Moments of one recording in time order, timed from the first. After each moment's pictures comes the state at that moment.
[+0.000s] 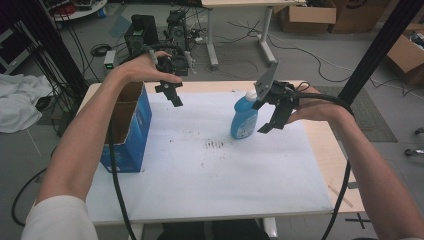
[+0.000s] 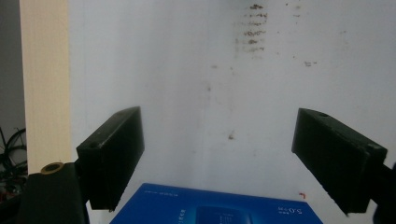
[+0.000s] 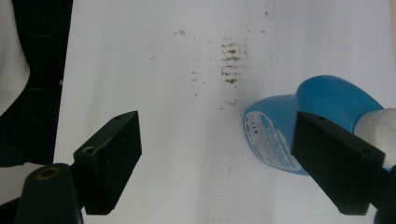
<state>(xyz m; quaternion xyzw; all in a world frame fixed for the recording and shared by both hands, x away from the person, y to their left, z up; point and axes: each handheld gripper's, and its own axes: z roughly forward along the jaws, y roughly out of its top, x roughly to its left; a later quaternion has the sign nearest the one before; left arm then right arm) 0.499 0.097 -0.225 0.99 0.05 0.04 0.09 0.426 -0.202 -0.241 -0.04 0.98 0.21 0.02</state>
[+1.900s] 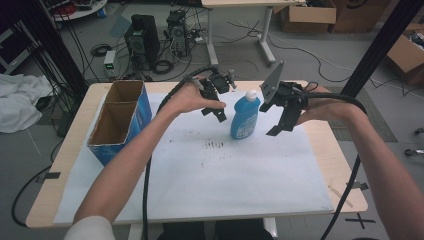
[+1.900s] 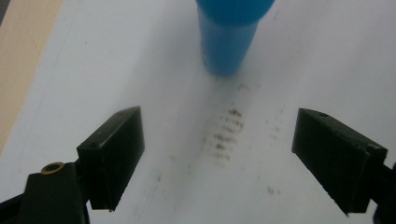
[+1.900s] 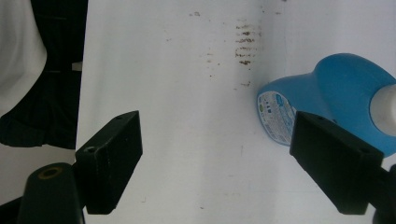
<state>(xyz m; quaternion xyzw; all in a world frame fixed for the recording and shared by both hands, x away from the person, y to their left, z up) 0.466 -0.008 -0.272 0.96 0.22 0.07 0.16 0.413 -0.212 -0.229 -0.05 0.98 0.18 0.02</state>
